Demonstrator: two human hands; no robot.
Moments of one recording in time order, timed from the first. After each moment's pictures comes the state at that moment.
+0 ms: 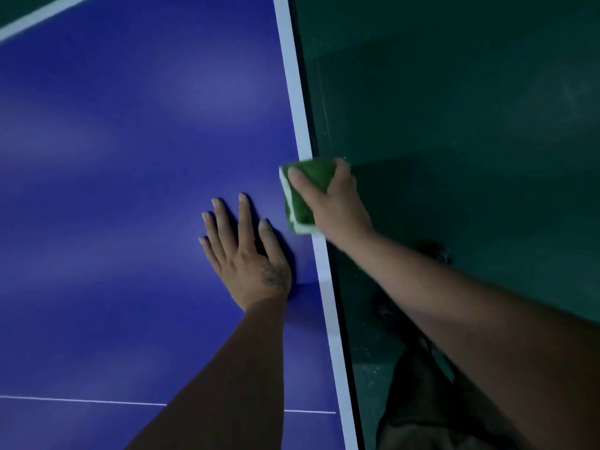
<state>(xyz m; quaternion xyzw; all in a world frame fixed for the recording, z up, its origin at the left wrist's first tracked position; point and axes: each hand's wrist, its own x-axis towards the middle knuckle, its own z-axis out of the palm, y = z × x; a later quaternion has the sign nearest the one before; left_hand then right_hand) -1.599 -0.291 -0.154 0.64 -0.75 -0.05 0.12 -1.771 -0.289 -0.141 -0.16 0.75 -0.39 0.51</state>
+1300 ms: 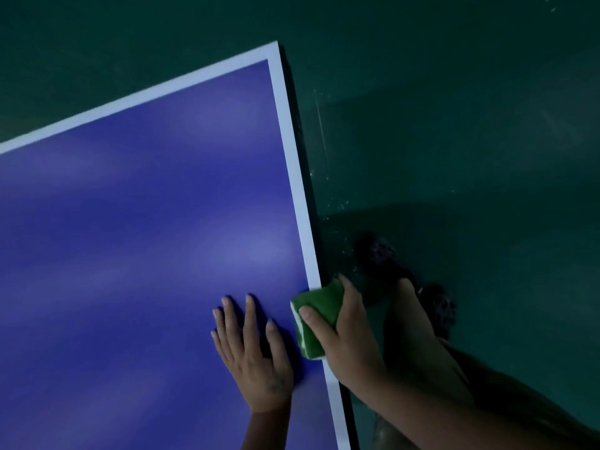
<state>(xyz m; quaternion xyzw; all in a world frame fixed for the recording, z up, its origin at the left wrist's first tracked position) -1.615 -0.311 -0.133 0.65 -0.75 -0.12 0.08 -1.768 -0.267 -0.123 -0.14 0.75 -0.33 0.56</state>
